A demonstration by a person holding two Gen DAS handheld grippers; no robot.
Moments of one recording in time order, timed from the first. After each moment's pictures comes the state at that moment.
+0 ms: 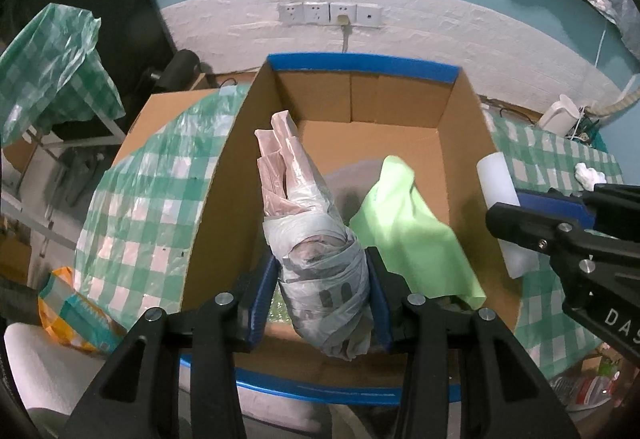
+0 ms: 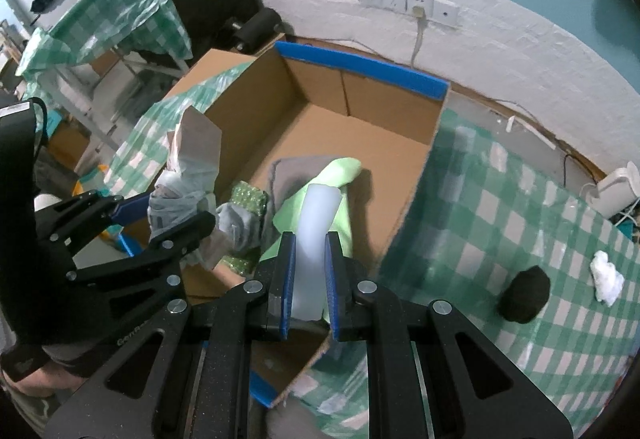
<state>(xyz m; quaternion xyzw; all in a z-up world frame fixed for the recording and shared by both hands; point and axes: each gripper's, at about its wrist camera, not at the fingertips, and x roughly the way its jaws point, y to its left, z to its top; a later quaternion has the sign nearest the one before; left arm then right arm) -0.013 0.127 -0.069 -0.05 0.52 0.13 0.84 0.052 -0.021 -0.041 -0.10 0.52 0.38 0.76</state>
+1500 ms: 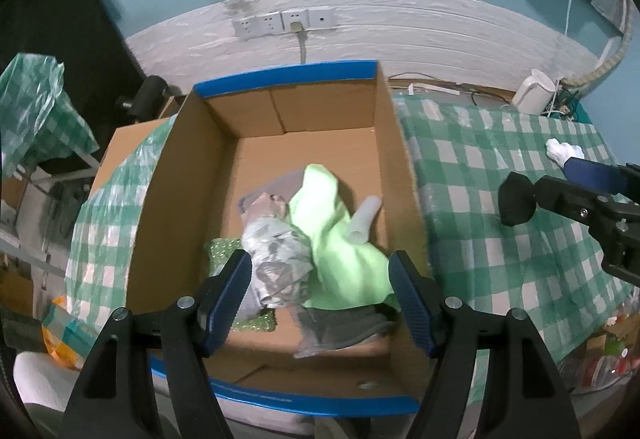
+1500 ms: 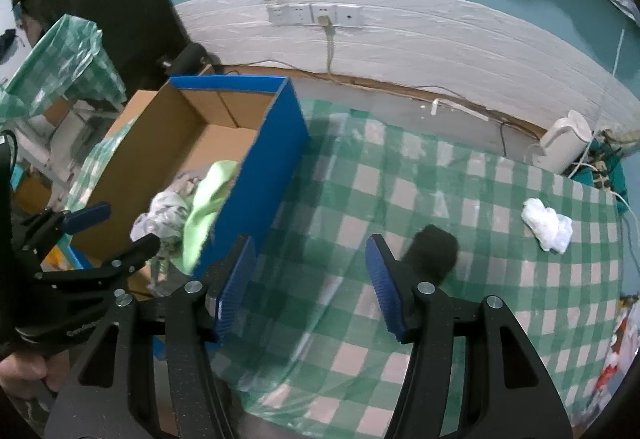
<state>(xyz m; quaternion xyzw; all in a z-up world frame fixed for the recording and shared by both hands) 0.008 0.050 -0.060 -0.01 0.52 0.09 0.85 0.076 -0.138 -0.035 -0.06 0.50 0.27 0.82</state>
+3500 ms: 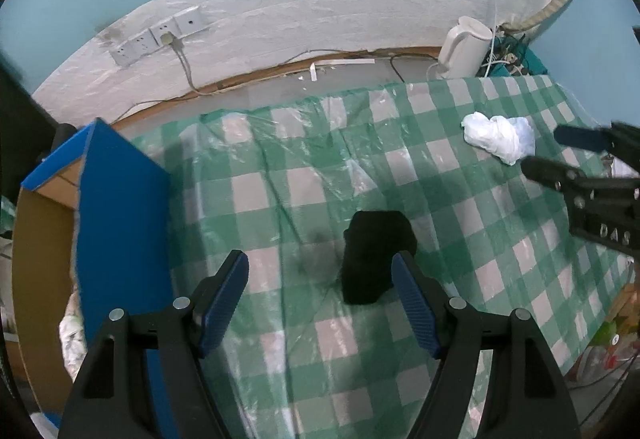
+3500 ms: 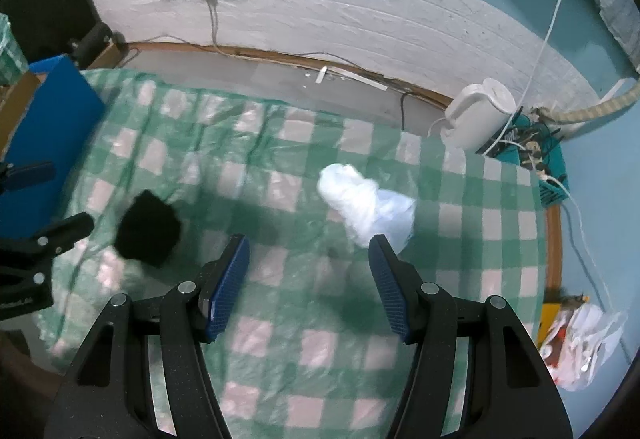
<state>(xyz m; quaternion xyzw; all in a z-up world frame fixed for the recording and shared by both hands) 0.127 -0.131 -0.118 0.04 0.56 -0.01 0.83 0.182 -0.323 -0.107 -0.14 0.53 0.17 0.82</state>
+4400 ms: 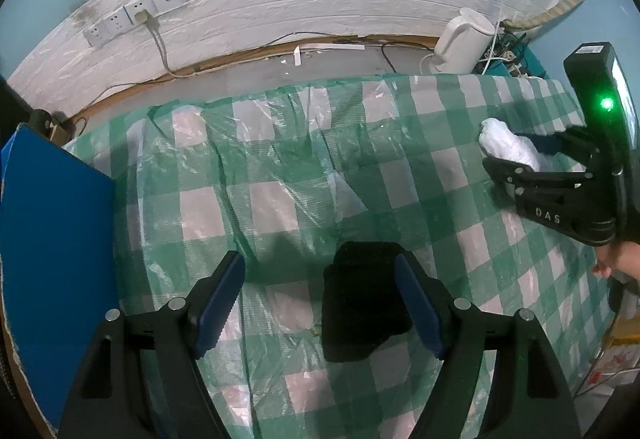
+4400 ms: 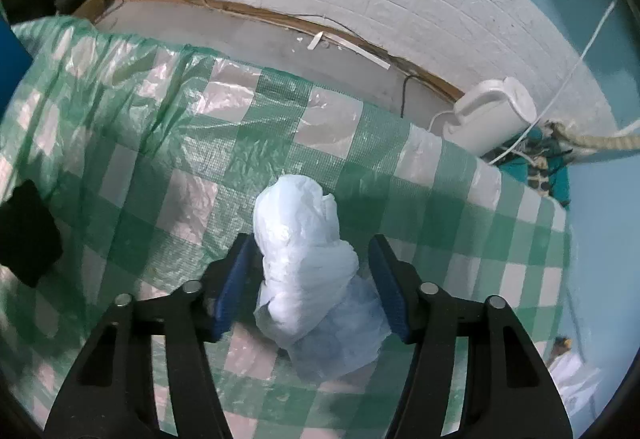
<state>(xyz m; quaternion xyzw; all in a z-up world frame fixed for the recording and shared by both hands) 0.166 -0.135 -0.154 0.00 0.58 -0.03 0.81 0.246 -0.329 -0.189 -0.20 0.56 0.18 0.79</state>
